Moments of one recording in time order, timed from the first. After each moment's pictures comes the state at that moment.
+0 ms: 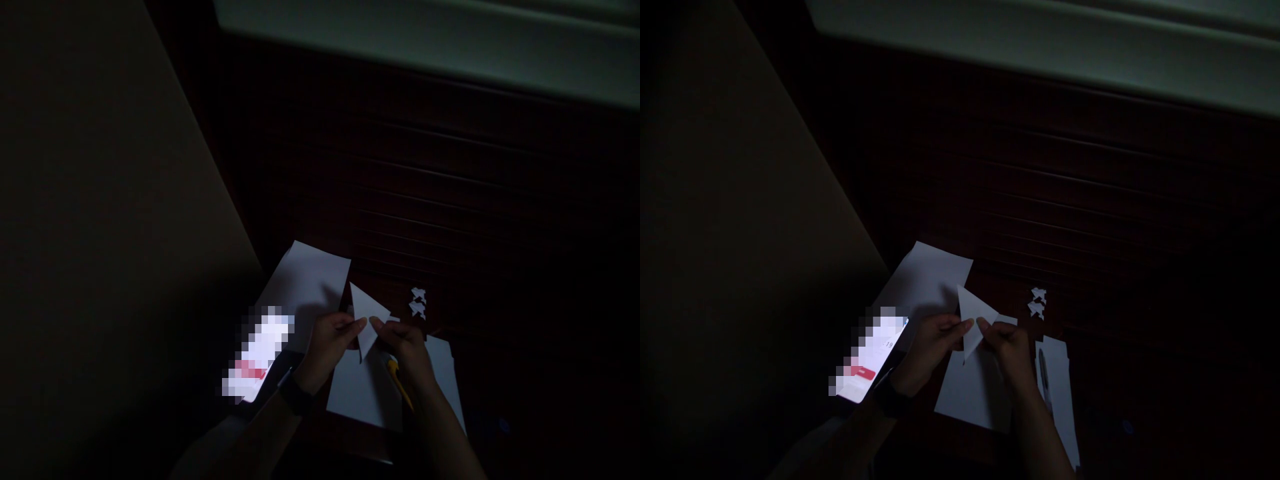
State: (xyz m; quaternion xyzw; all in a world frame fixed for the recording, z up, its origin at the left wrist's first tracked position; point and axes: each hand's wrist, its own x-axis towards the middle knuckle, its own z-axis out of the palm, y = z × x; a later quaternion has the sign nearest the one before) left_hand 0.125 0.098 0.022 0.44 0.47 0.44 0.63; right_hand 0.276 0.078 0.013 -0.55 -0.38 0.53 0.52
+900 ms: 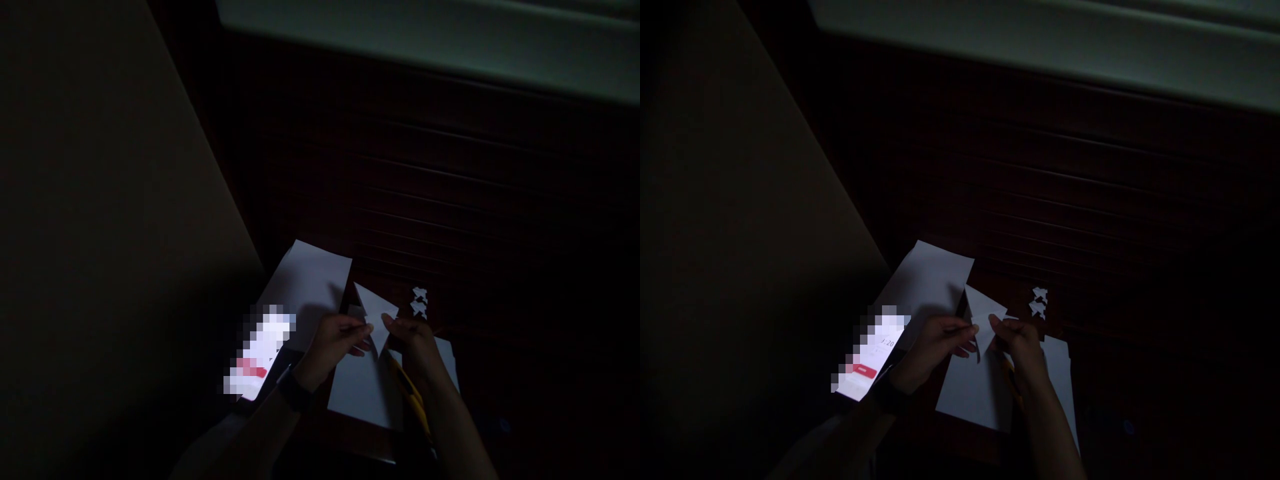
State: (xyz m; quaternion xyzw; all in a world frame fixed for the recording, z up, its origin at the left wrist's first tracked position) left_hand 0.122 0.097 0.028 0.46 0.44 0.36 0.68; right_hand 0.291 0.083 0.004 -0.56 -0.34 0.56 0.51
